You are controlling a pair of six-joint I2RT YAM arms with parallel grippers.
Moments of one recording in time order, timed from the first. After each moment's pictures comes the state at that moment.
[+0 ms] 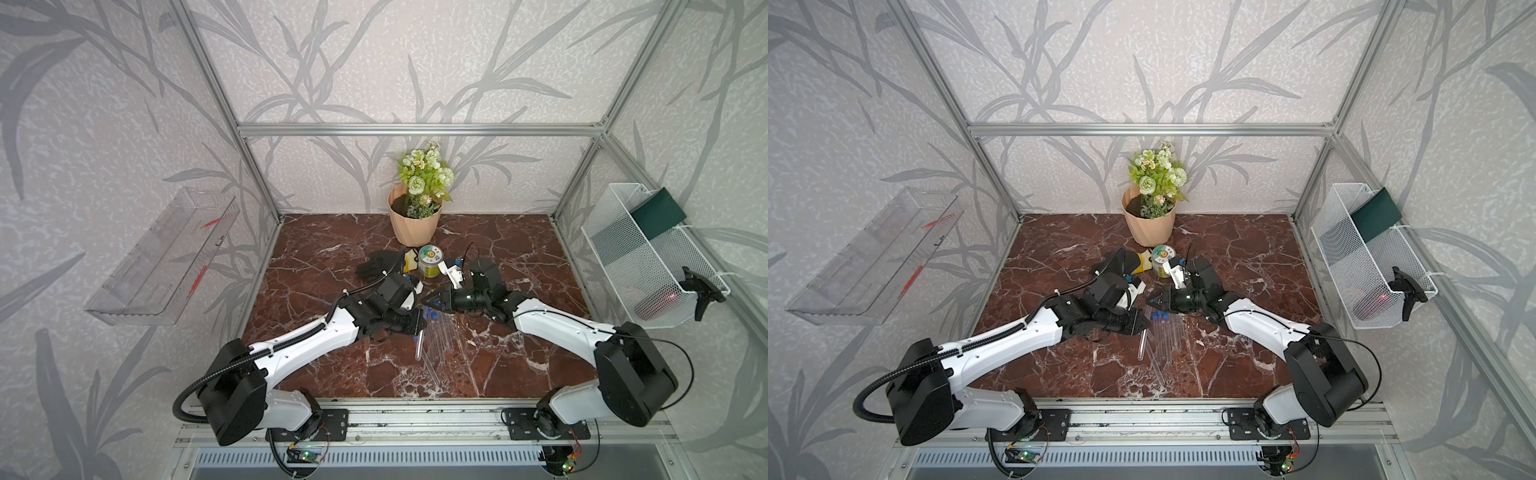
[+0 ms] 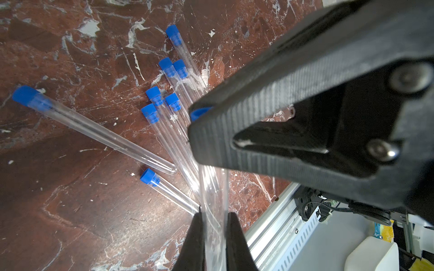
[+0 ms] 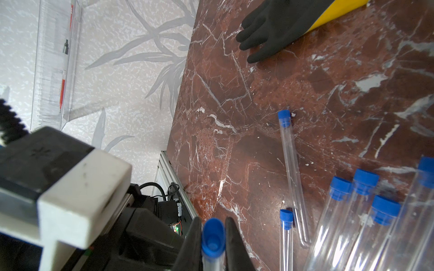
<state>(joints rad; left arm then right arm) -0.81 1.36 0.94 -0.47 0.27 -0.58 0.57 1.45 0.81 0.05 -0.69 0.78</state>
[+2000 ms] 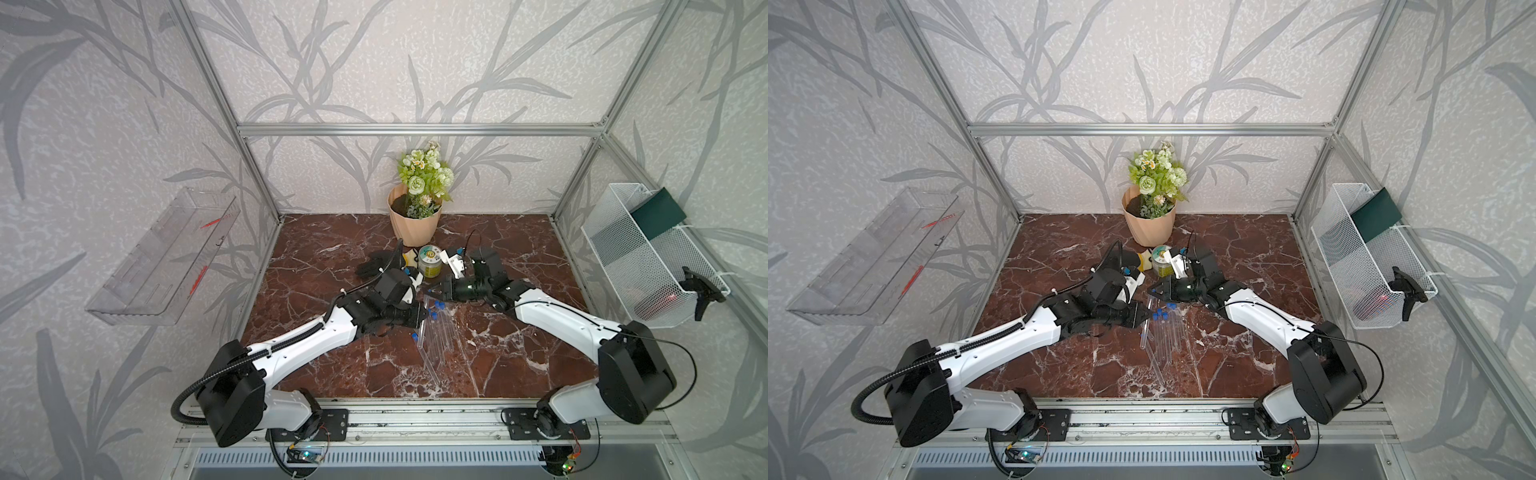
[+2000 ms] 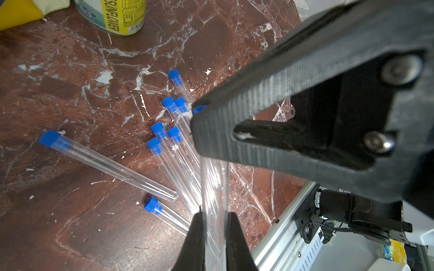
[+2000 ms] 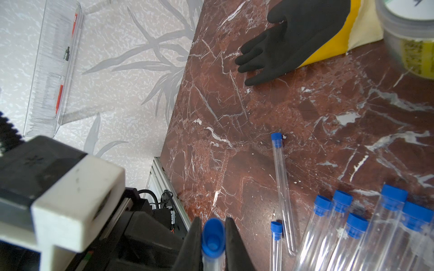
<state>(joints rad) -0.80 1.35 0.94 -0.39 0.23 -0.57 0.53 1.47 0.93 -0.07 -0.65 0.68</state>
